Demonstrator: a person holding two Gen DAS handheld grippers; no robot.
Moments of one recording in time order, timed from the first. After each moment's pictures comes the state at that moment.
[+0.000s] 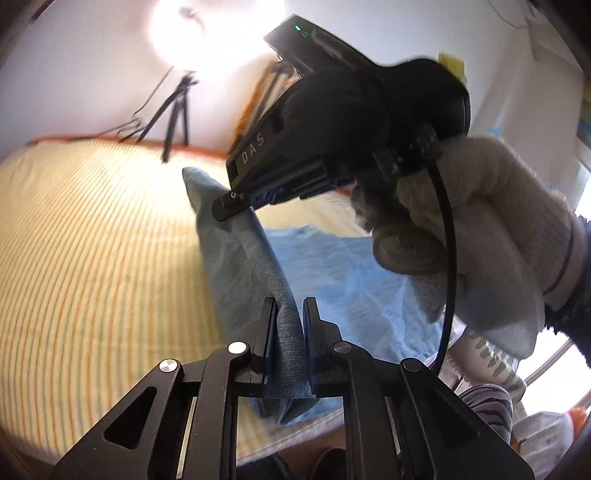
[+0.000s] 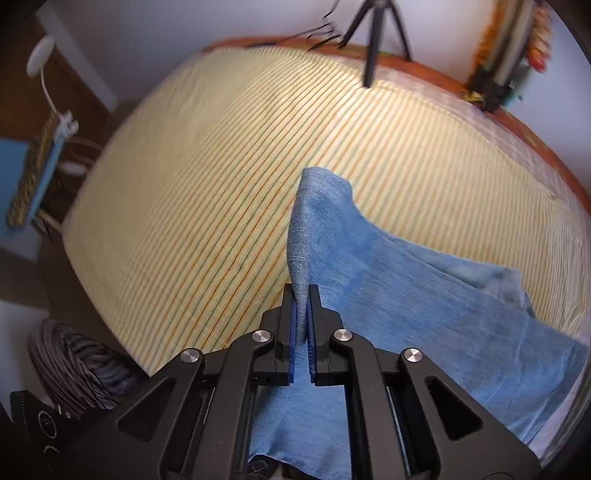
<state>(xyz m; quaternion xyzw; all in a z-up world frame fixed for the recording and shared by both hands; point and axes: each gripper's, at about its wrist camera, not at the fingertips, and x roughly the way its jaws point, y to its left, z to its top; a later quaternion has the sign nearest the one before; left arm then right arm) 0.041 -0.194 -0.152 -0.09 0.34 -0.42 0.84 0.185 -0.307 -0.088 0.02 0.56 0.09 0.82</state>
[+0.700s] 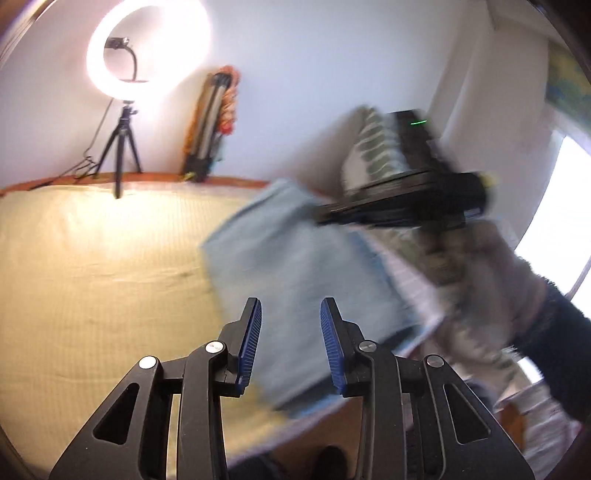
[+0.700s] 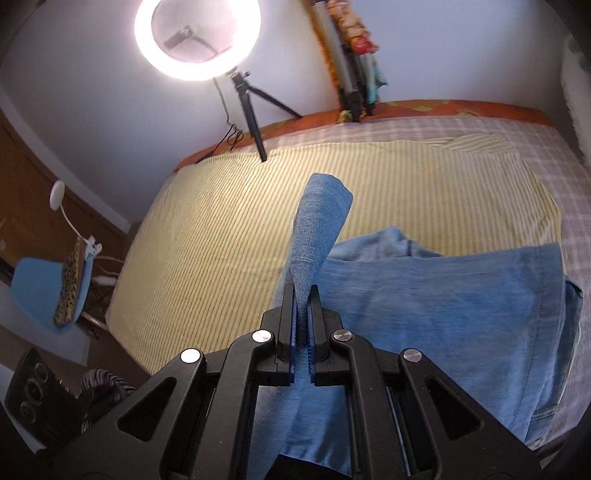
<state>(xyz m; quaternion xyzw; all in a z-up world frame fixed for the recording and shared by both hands) 0.021 -0.229 -0.124 -0.02 0.32 -0.45 0.83 0.087 -0.472 -0.062 0.20 0.43 0.06 0.88</state>
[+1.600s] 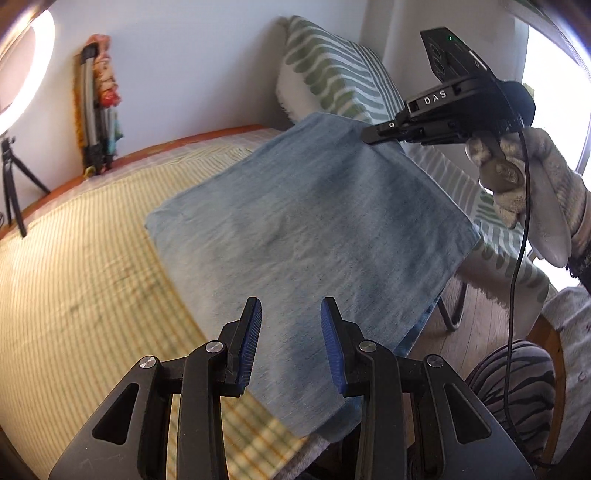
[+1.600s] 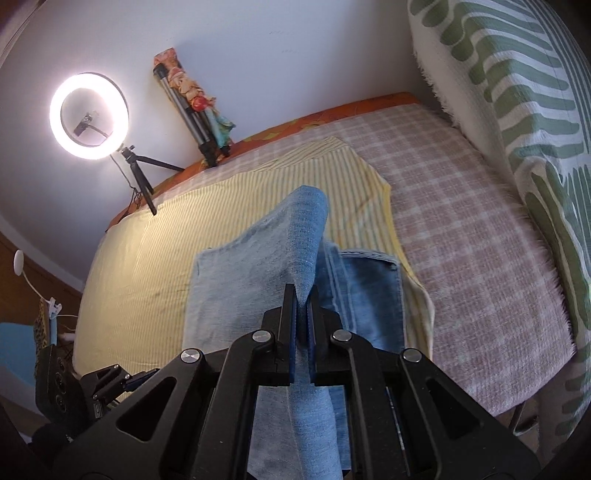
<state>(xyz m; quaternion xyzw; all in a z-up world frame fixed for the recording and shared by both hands) -0.001 -0.392 -0.162 0.14 0.34 -0.53 0.76 -0.007 -0.643 -0.085 0.24 0.40 -0.09 0.88</state>
